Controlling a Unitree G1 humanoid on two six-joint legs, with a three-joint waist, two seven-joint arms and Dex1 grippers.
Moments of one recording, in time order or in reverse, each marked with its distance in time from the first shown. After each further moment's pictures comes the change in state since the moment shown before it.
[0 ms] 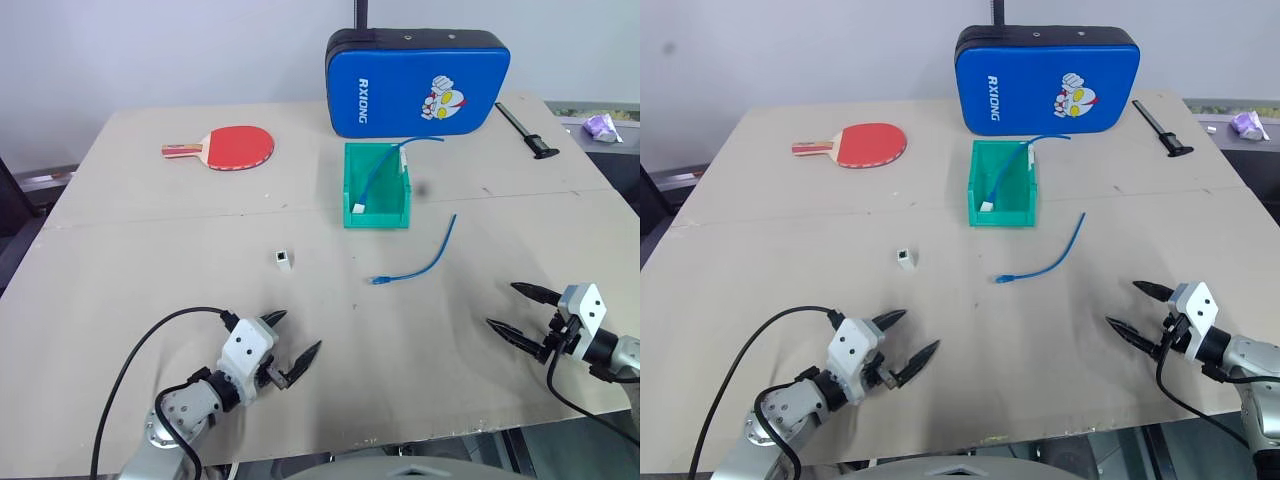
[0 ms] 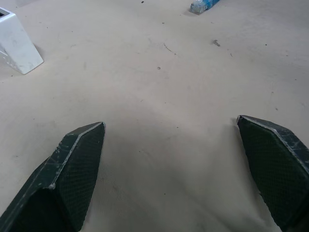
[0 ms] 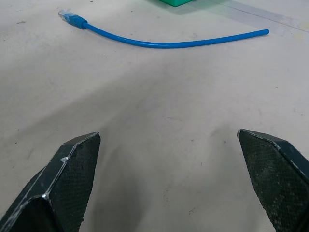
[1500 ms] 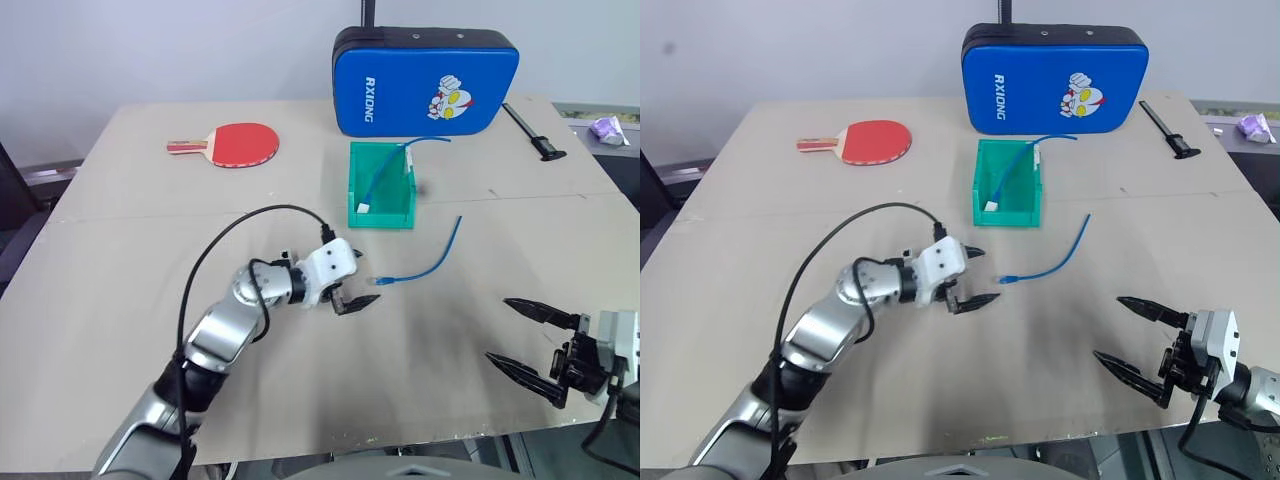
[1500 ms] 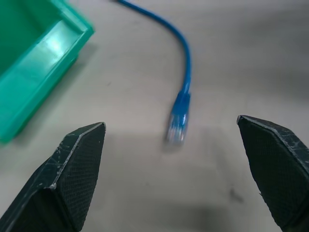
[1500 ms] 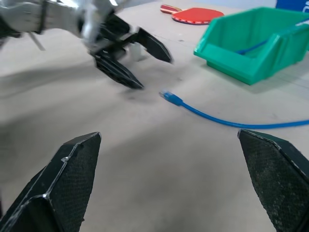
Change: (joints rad) left arm -0.881 0.042 -0.369 0.299 0.084 0.280 -0.283; right arm 0.316 -0.004 -0.103 -0.462 0.275 0.088 0.078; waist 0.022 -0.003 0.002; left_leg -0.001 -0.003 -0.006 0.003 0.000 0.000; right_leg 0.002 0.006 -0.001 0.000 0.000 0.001
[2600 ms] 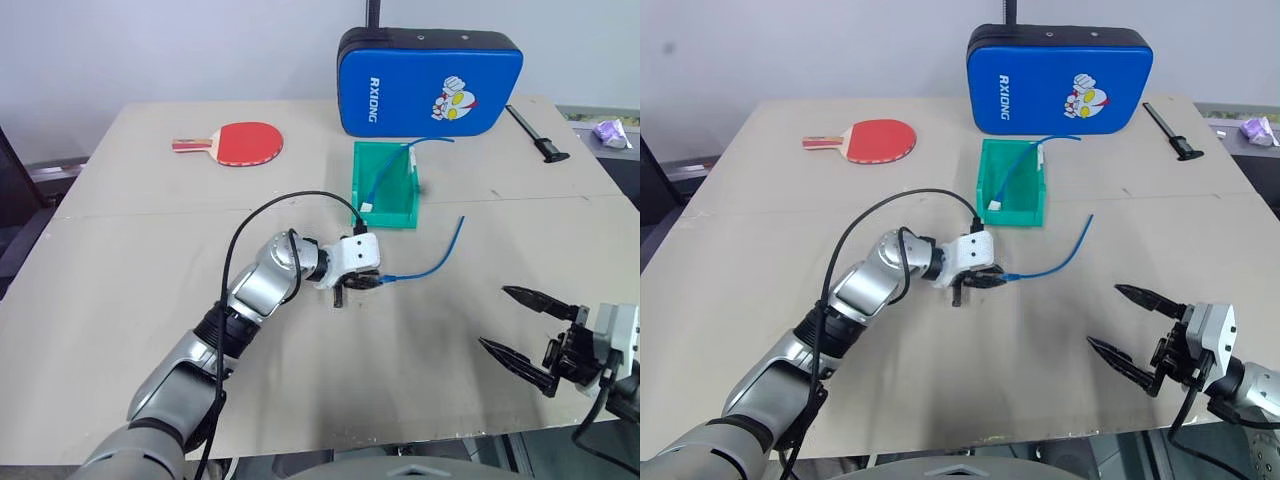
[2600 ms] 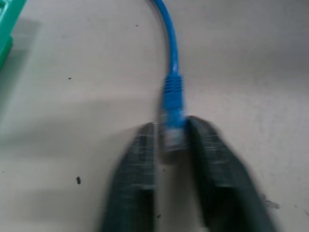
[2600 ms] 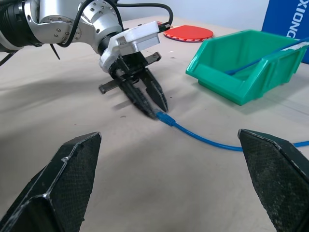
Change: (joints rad) left arm -0.209 -0.074 -0.100 0.269 0.137 -0.020 -0.183; right arm -0.044 0.052 0.011 -0.037 -0.032 0.003 -0.079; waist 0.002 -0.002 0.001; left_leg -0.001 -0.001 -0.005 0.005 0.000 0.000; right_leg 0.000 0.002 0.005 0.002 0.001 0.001
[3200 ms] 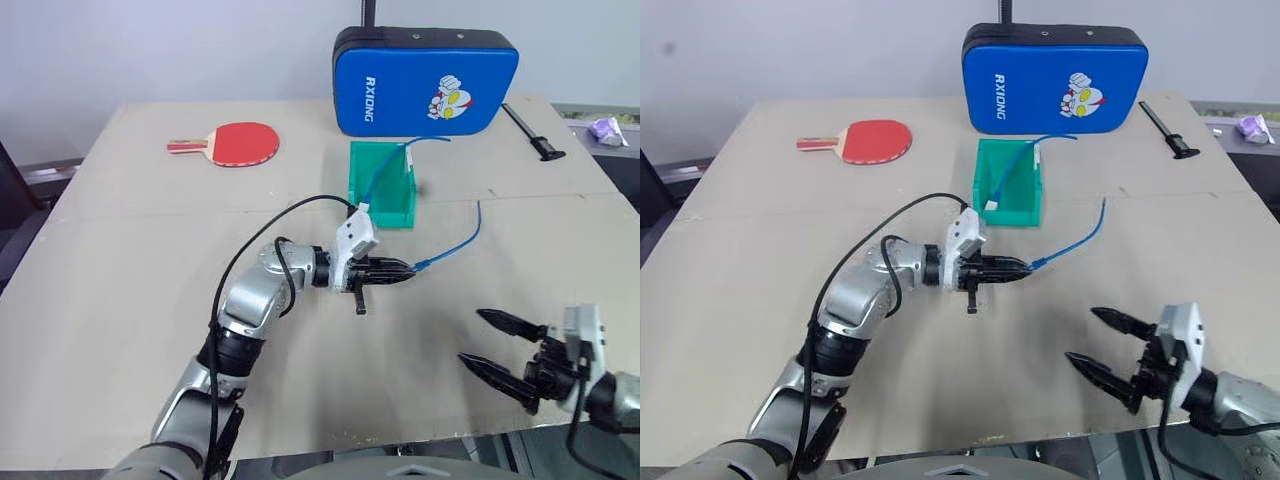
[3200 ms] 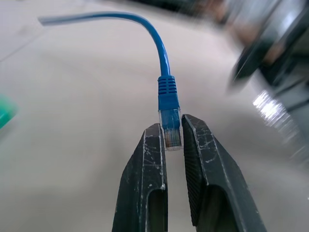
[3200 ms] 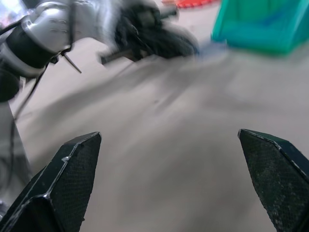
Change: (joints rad) left arm 0.144 -0.180 0.256 -0.228 -0.449 0.251 0.007; right arm -0.017 -0.054 0.117 -0.183 0.242 0.452 -0.261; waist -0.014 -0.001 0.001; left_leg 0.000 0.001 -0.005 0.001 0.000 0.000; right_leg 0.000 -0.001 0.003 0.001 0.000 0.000
